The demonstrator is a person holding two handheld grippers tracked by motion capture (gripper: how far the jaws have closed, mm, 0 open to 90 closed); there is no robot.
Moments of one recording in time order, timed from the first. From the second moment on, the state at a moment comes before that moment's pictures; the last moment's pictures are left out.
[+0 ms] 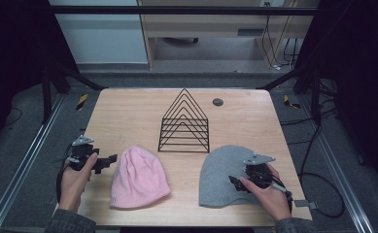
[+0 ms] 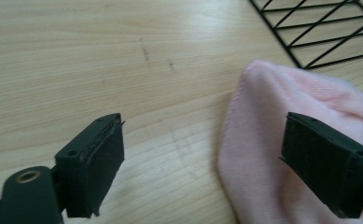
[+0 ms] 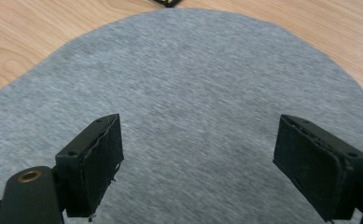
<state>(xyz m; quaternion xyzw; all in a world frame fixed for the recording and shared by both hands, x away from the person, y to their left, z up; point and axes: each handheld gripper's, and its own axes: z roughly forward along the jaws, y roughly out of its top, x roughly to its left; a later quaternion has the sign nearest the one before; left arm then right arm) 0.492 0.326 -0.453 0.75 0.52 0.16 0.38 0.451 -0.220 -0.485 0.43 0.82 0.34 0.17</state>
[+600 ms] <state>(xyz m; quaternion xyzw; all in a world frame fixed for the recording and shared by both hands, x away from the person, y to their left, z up) 0.480 0.320 -0.436 0.76 0.47 0.16 0.42 0.448 -0.230 -0.477 0.43 0.81 0.33 0.24</state>
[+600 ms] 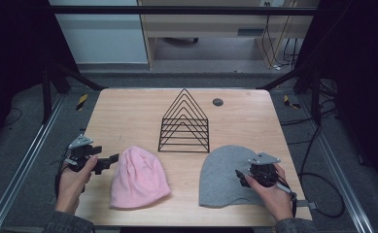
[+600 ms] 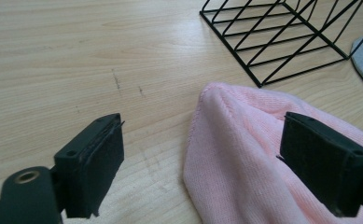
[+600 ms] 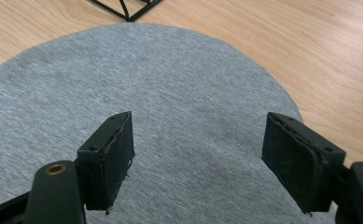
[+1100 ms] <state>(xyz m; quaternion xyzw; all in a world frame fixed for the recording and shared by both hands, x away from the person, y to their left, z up) 0.519 0.297 -0.407 0.80 0.44 0.13 0.39 0.452 -0.243 -0.478 0.47 0.79 0.30 0.25</state>
